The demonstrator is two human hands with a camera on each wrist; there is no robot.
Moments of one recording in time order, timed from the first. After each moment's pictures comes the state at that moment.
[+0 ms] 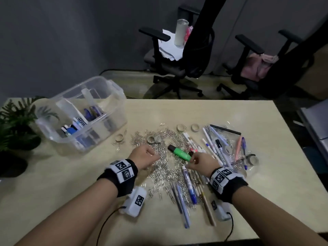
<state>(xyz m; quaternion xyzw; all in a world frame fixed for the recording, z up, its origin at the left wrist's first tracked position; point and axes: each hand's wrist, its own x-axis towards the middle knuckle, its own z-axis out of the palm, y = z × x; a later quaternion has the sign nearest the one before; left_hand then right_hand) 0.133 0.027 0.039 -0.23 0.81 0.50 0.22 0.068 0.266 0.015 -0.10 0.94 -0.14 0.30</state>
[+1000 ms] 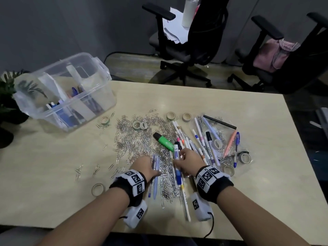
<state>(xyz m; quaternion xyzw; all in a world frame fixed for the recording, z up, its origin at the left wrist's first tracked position) 0.148 0.136 -0.017 -0.25 0.90 0.22 0.28 0.068 0.297 -0.014 -0.07 0.88 -0.29 0.38</state>
